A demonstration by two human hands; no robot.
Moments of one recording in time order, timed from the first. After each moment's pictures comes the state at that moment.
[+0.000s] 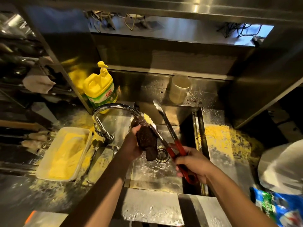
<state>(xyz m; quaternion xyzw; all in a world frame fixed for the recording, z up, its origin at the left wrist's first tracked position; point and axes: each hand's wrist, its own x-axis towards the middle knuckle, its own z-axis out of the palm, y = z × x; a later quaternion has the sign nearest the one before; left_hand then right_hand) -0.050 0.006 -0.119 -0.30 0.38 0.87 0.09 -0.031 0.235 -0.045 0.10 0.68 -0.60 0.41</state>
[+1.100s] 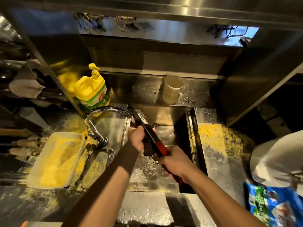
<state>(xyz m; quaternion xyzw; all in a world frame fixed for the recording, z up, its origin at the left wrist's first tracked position) -0.090 0.032 -0.105 -0.40 0.44 0.80 0.07 -0.018 0.199 -0.035 0.05 0.80 -0.47 0.36</state>
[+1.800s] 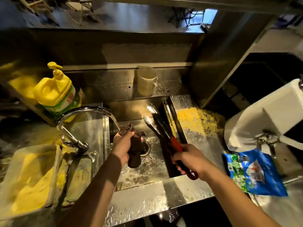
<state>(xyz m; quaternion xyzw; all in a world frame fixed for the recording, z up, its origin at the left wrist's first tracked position) -0.046 0.038 -0.121 -0.34 0.49 0.79 0.14 0.020 0.256 -0.026 0.18 0.77 -0.54 0.29</state>
